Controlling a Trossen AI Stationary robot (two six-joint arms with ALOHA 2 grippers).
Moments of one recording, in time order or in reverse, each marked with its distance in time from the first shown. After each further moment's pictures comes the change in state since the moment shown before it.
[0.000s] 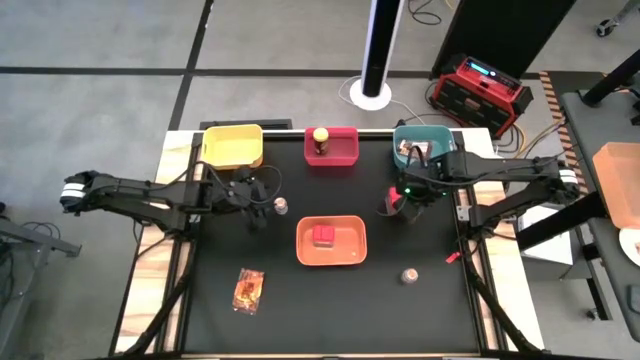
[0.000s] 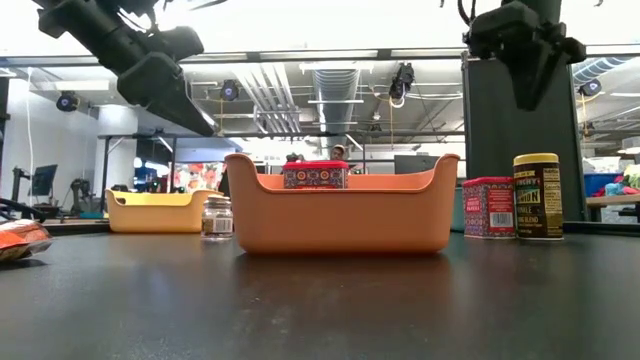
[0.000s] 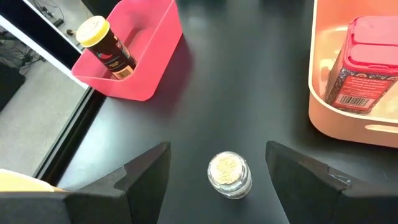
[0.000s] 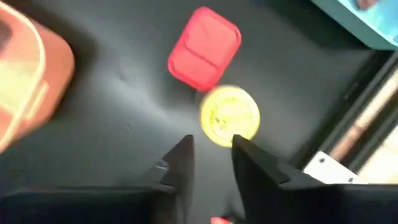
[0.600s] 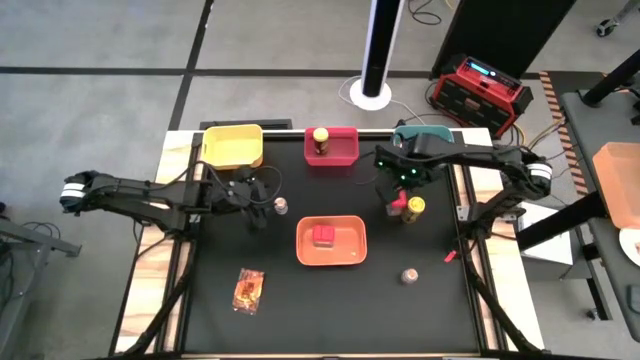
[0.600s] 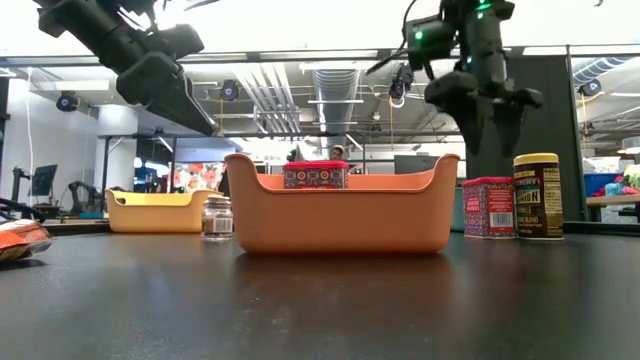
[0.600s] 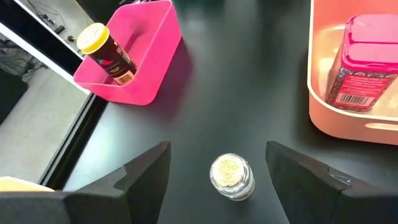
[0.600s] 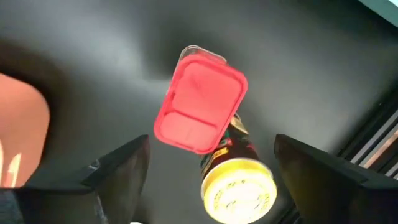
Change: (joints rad) left arm 0.000 -0.002 0.002 0.003 0.000 0.034; right arm -0.285 0.231 0.000 0.124 -0.157 -0.161
